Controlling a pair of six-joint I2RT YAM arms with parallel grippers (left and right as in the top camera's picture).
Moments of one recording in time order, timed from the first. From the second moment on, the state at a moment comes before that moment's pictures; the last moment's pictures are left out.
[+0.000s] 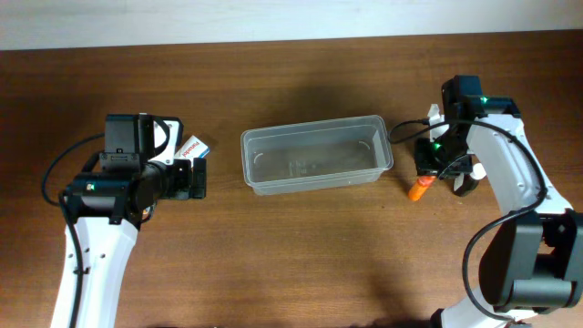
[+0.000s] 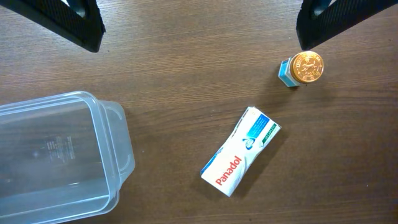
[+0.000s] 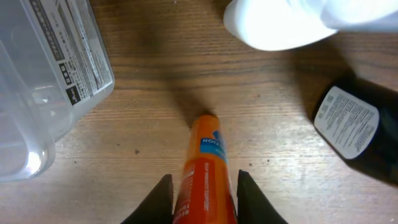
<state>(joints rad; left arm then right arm) -0.05 1.27 1.23 -1.01 0.03 0.03 -0.08 1.78 1.40 -1.15 -0.07 0.01</state>
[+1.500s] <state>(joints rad) -0.05 1.27 1.23 -1.01 0.03 0.03 0.22 2.01 2.00 -1.31 -0.07 -0.06</state>
